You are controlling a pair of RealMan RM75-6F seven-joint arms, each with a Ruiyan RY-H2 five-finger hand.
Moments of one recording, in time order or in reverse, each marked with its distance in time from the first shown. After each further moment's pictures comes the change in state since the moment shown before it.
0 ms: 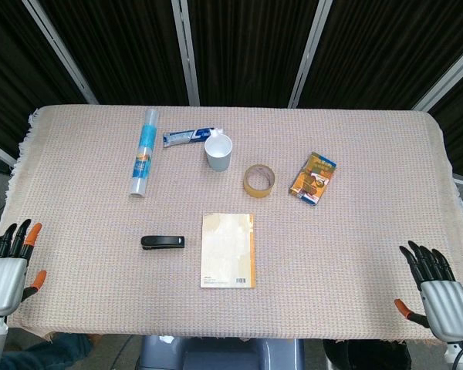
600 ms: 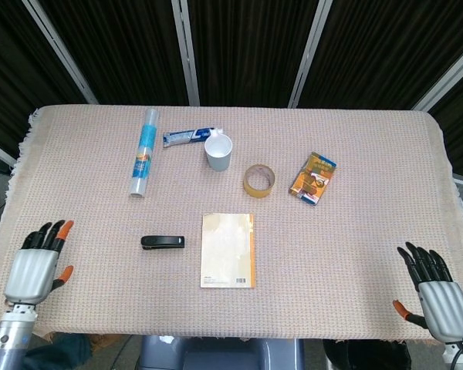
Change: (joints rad) left arm -0.083 -0.124 -0.036 0.035 -0.022 -0.100 0.091; right arm -0.001 0.001 -0.004 -0.005 -0.004 0.001 0.001
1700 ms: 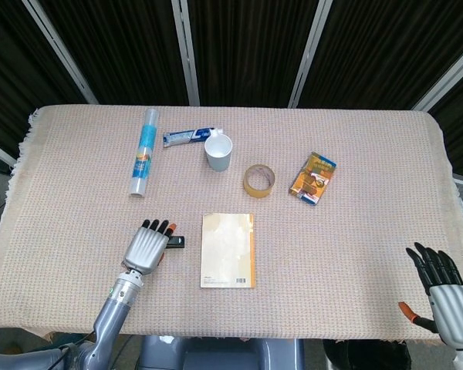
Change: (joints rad) left arm -0.355 -0.489 -0.092 0.272 -0.229 -0.291 0.339; right arm -0.020 0.028 -0.007 0.019 -0.040 0.059 0.085
